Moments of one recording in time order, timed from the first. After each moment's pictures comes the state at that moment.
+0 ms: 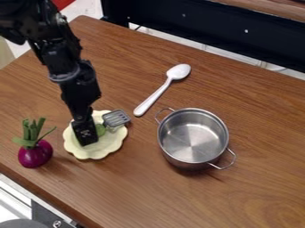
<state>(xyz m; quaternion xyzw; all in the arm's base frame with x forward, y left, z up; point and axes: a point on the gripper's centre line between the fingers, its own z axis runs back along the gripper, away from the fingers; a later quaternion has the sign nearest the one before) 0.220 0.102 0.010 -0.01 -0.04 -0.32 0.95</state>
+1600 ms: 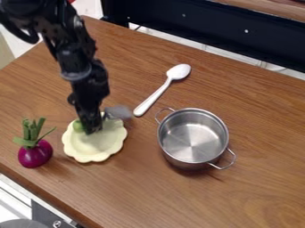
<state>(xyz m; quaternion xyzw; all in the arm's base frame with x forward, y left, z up) 0.232 0.105 0.013 0.03 -0.03 -0.28 0.96</state>
